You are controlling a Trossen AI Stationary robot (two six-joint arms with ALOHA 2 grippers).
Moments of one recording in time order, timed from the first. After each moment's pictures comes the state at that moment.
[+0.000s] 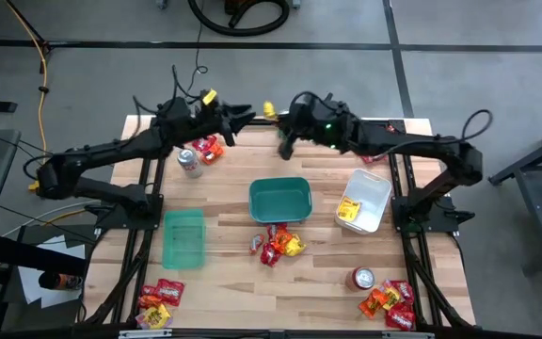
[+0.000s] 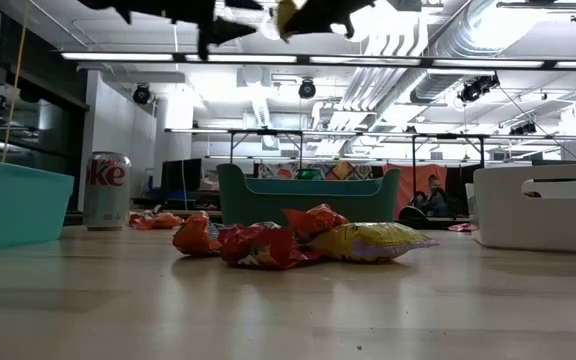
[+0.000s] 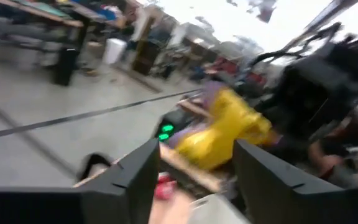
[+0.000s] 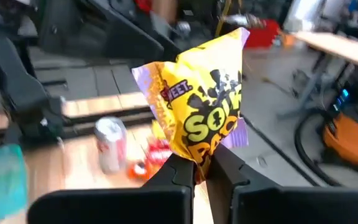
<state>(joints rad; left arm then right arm) 0.48 1.16 0.92 0.28 0.06 -0.41 -0.25 1.51 1.40 -0.13 0.24 -0.08</state>
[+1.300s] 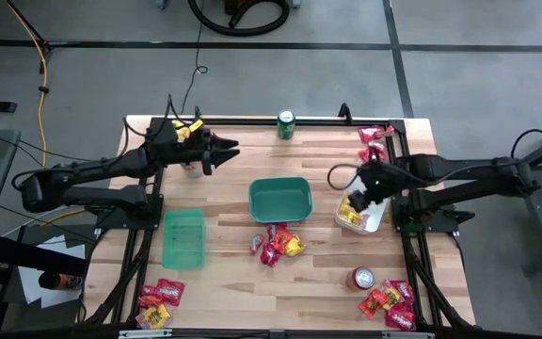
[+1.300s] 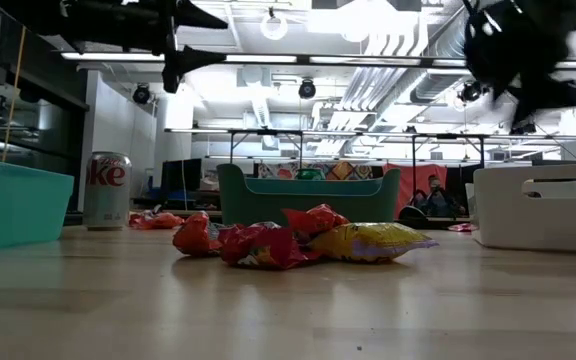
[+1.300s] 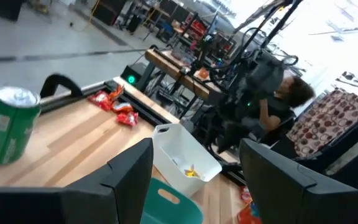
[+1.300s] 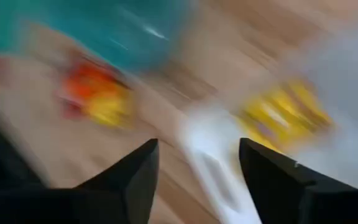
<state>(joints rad) 0.43 0.93 0.57 0.34 0.27 -0.54 -0.04 0.90 0.81 -0.89 -0.08 1.00</state>
